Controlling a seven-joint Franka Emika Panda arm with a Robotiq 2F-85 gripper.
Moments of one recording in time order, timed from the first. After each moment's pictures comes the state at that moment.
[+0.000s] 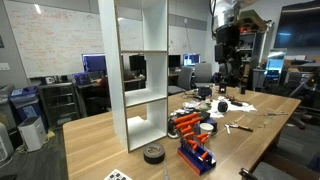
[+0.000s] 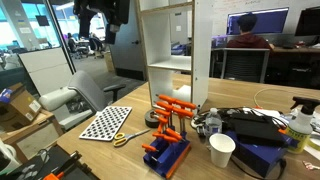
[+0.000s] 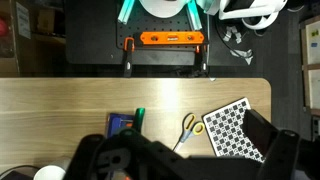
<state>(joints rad) -0.03 -0.51 -0.15 -2.23 0.02 1.40 -0.20</state>
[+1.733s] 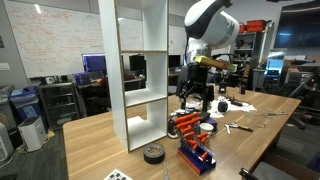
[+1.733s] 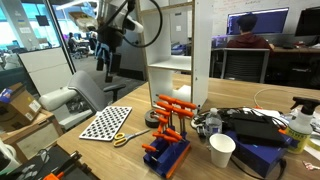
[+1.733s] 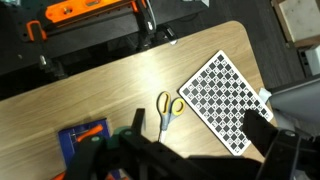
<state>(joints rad) -0.02 -0.34 0.01 -2.44 0.31 1.84 0.16</state>
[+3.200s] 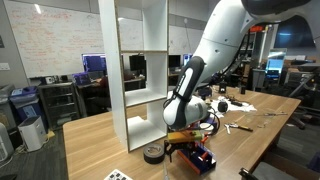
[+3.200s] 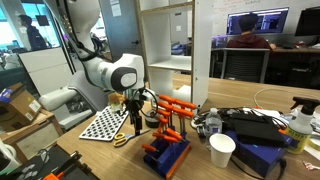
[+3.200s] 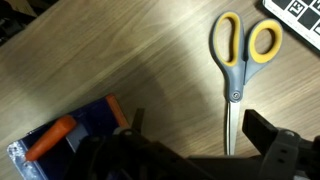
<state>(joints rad) 0.13 0.41 -0.01 -2.41 0.09 2.67 0.57</state>
